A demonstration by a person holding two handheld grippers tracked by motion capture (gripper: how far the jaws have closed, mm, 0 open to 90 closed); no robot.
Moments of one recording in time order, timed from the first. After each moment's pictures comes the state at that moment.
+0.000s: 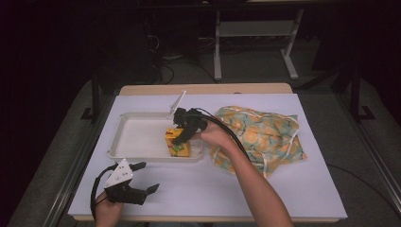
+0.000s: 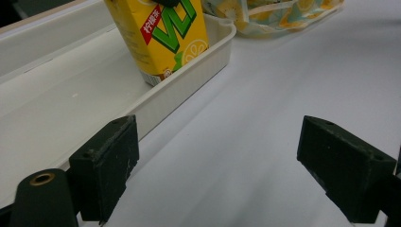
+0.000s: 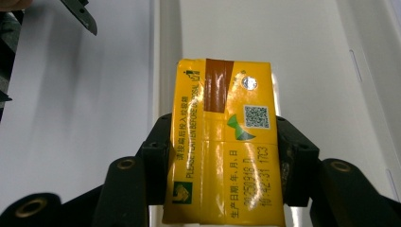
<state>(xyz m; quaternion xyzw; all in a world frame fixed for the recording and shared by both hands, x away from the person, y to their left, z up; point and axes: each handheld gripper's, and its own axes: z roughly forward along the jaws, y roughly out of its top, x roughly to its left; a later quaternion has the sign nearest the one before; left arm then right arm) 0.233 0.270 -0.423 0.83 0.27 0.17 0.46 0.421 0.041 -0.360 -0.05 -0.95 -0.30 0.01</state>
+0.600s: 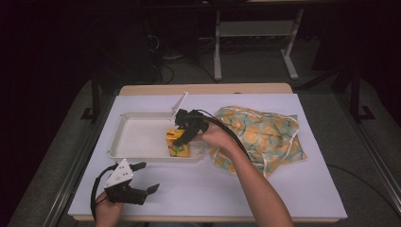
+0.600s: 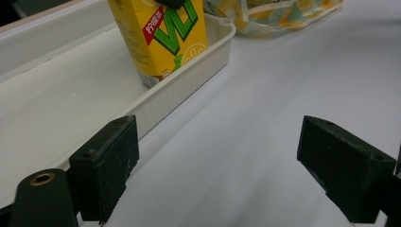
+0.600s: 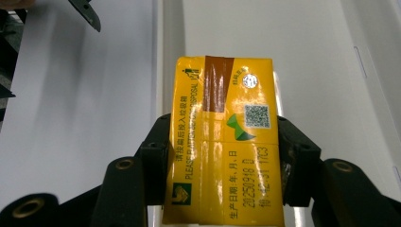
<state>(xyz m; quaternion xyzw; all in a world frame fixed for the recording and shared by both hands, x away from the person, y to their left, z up) 0.233 0.270 -0.424 0.83 0.26 0.17 0.46 0.418 0.037 -0.364 -0.05 -0.95 -0.30 0.01</state>
